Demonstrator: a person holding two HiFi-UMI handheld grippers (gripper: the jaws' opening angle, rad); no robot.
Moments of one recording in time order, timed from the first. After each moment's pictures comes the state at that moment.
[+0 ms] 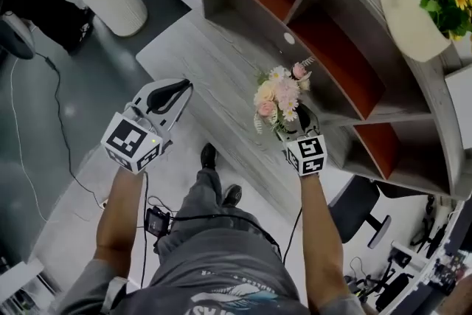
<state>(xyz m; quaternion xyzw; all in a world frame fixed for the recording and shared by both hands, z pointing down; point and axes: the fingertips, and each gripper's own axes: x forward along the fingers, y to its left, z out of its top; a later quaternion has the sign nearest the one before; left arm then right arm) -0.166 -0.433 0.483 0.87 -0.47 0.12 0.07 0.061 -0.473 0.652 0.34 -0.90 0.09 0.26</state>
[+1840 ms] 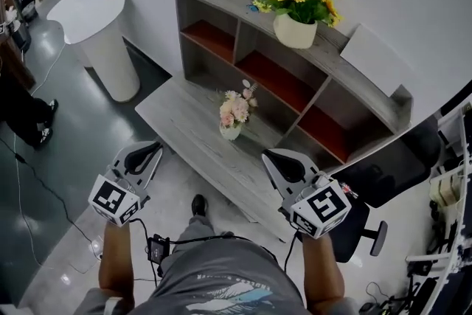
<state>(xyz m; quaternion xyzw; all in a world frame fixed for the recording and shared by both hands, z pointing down) -0.125 -0.260 0.391 0.87 -0.48 0.10 -0.02 0.090 -0.282 0.358 0.27 -0.96 0.02 0.11</state>
